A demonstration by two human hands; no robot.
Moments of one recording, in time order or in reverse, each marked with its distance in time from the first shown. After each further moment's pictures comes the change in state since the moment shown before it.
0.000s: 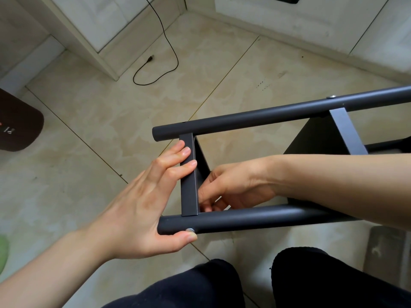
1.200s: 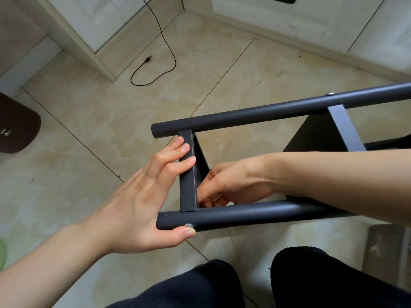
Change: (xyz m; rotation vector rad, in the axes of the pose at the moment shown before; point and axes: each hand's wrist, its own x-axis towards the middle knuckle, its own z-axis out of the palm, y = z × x) left_hand 0.007 -0.006 -0.002 -0.002 -0.003 0.015; right_hand 0.001 -0.003 -0.004 -0.096 0.032 0.012
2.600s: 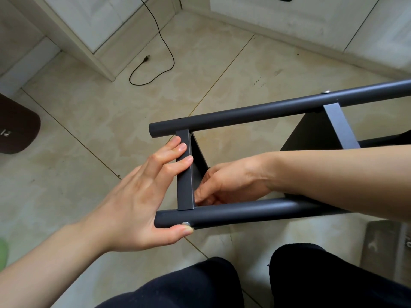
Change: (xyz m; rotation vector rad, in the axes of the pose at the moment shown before) left_hand -0.002 -0.002 0.001 0.066 0.016 0.002; right_hand 0.003 0.007 0.000 0.099 -0.082 -0.029
